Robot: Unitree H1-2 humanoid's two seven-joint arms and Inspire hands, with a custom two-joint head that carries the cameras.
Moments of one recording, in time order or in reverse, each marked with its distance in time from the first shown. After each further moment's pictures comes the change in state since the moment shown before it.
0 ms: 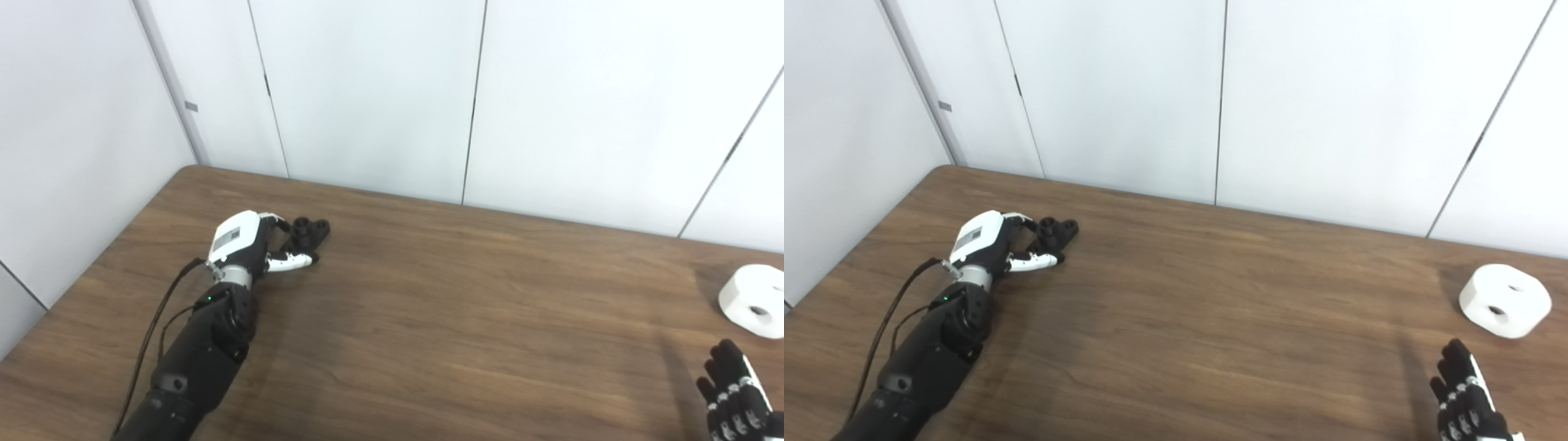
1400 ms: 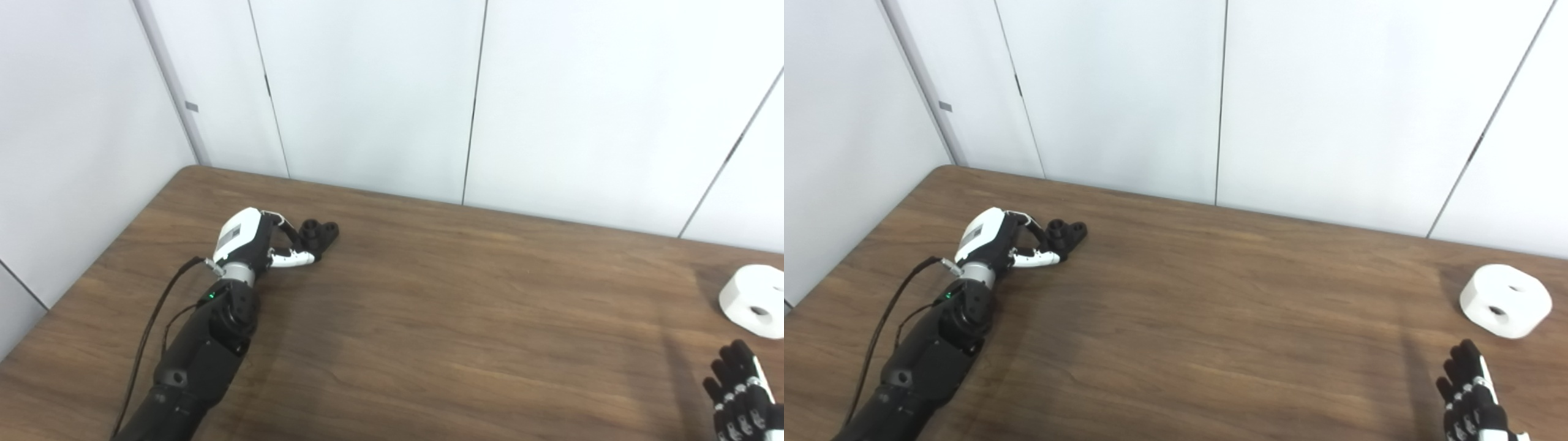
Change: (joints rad) left arm -0.026 -0.017 0.030 0.038 -0.103 -0.041 -0.005; right arm 0.002 -0.002 -0.012 -0.010 -0.036 -0.005 0.007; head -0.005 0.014
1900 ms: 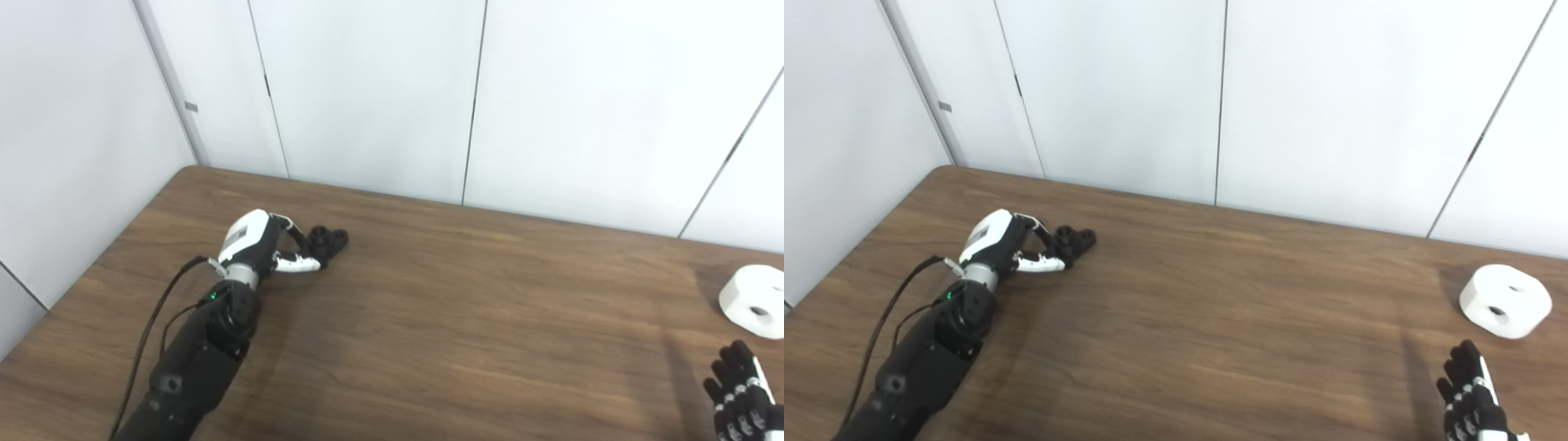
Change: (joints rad) left arm 0.067 -0.003 -0.006 -0.164 -0.030 0.040 -0.088; right arm 0.001 0.000 0.001 -0.001 -0.012 0.001 -0.003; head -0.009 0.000
